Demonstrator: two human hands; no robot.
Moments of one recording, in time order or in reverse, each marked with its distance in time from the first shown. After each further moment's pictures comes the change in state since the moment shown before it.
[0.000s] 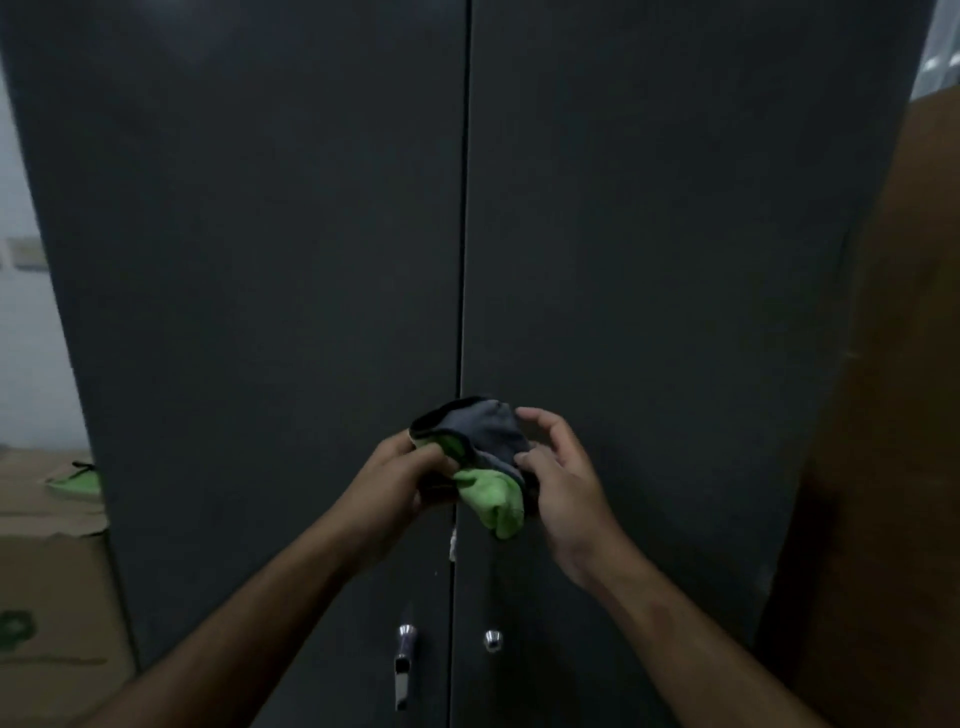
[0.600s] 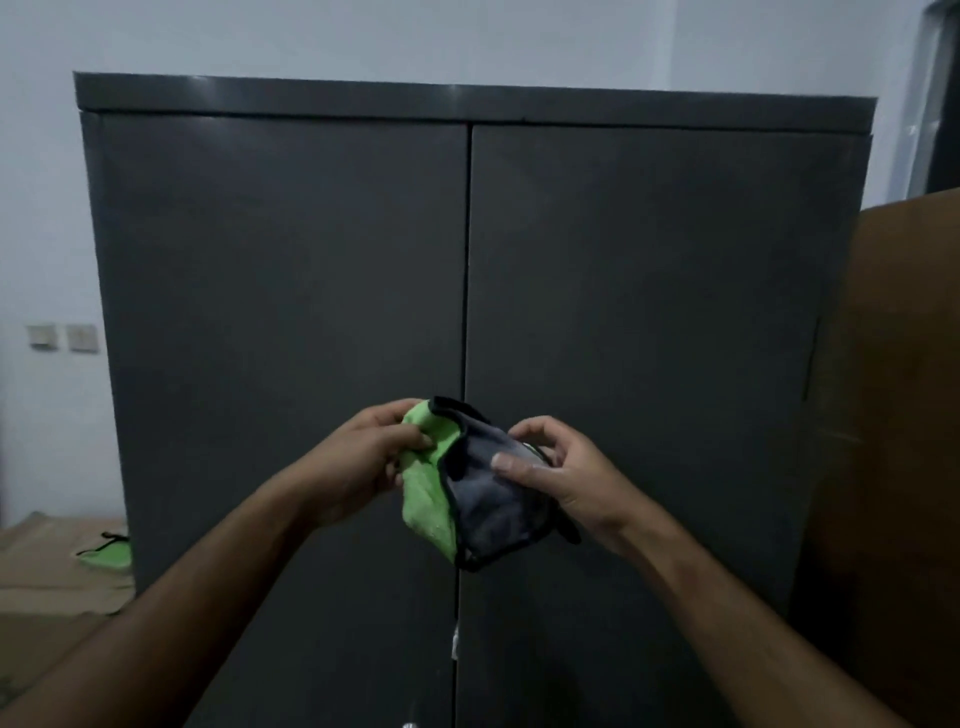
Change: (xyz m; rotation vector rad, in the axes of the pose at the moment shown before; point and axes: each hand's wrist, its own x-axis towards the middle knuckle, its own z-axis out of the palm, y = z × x) left_hand 0.034 0.155 -0.006 0.195 -0.089 -0.020; right_hand 0.059 -0.135 -0.008 -0.269 -0.354 -0.043
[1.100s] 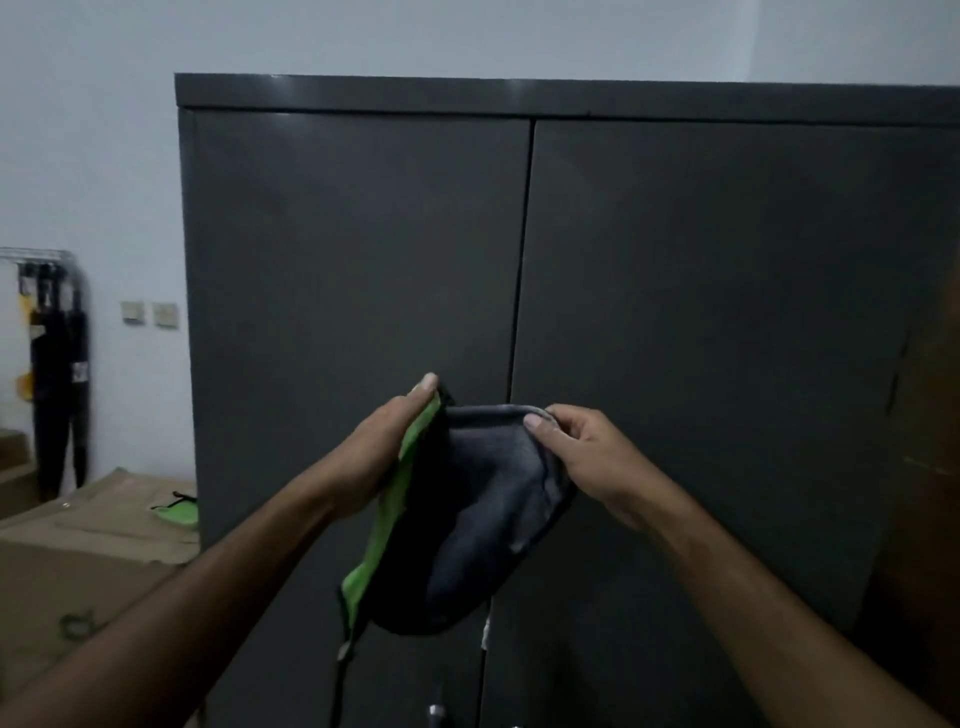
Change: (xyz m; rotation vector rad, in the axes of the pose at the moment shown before) left_hand -0.007 -0.017 -0.026 0.013 0.201 0.007; right_hand 0.035 -0.003 0.013 -0.188 -0.009 -0.051
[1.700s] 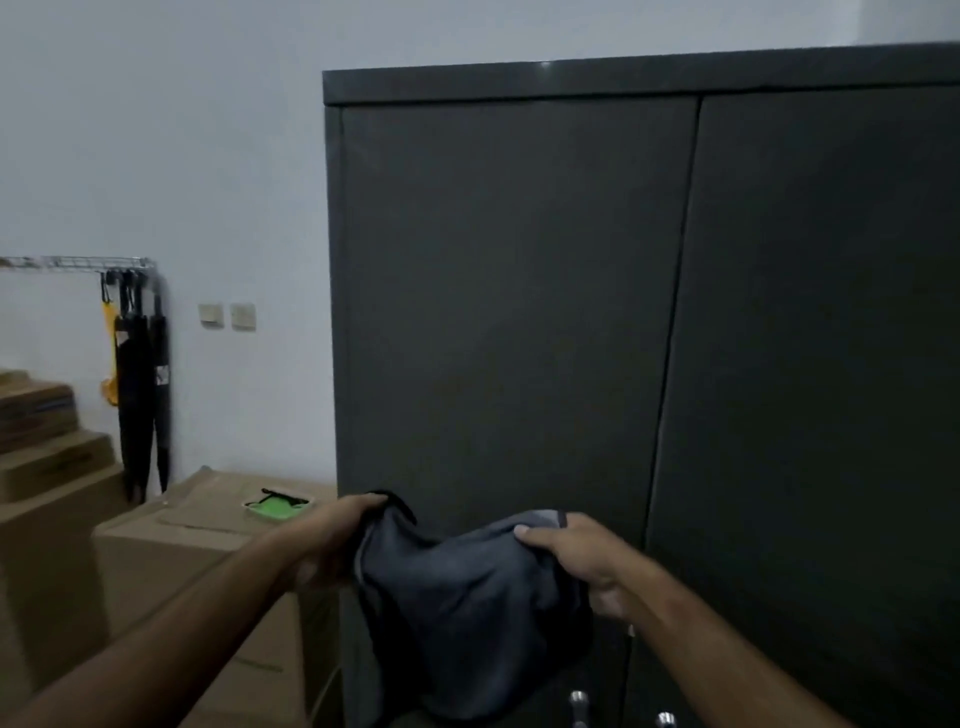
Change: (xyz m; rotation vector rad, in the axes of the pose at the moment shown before) left_hand -0.075 -0.078 -0.223 0.058 0.117 -0.633; right_hand -0.004 0.026 0.226 0.363 -0.074 0.597
